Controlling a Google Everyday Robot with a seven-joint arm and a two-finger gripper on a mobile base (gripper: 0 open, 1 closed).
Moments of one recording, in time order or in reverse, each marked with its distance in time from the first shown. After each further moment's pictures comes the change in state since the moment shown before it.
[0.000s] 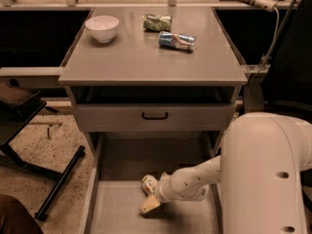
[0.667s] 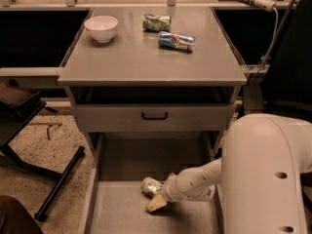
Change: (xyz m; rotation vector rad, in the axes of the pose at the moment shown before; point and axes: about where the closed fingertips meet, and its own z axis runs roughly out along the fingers) arm 0.024 -0.024 -0.004 0.039 0.028 0.046
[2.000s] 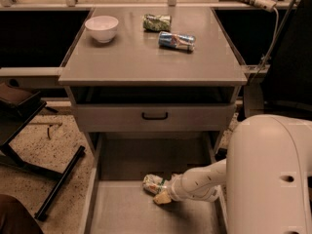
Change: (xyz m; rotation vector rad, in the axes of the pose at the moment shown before) arm 0.018 -0.014 -0.011 0.025 0.021 0.022
